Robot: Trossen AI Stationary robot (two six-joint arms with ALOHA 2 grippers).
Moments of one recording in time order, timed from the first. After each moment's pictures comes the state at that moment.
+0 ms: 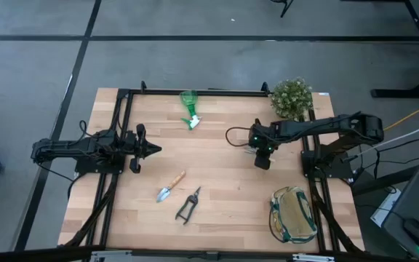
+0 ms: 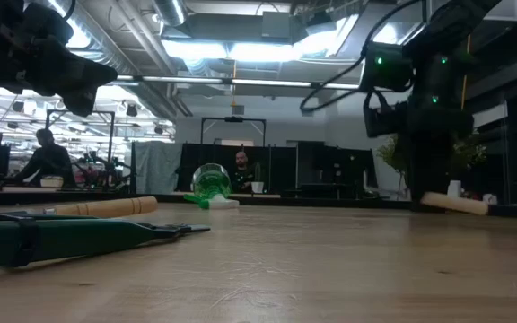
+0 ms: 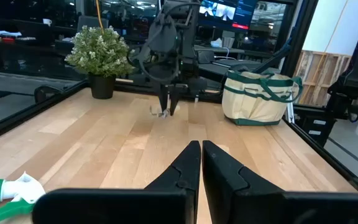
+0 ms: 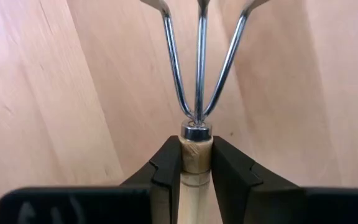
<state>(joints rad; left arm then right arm) 0.04 0.02 0.02 -0.03 0.01 -0.14 -0.18 1.42 0.73 -0.63 -0.09 0.14</state>
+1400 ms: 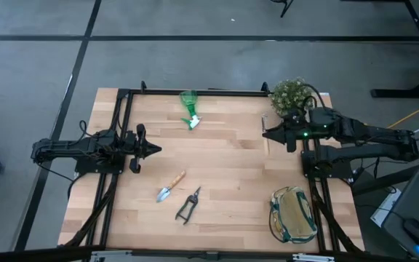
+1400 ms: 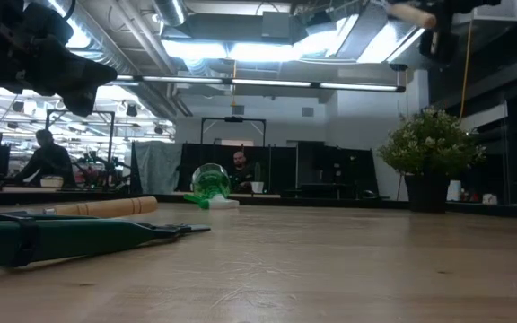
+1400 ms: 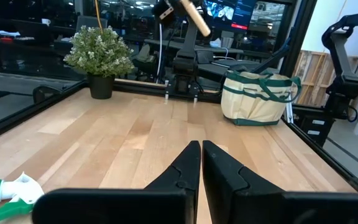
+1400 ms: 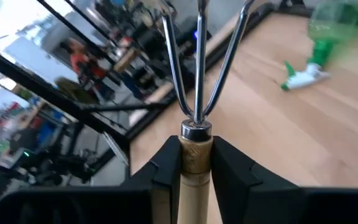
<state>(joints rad) 0.04 0.02 0.02 -0.03 0.02 -0.14 -0.08 0.67 0.73 -0.31 -0.06 0.75</state>
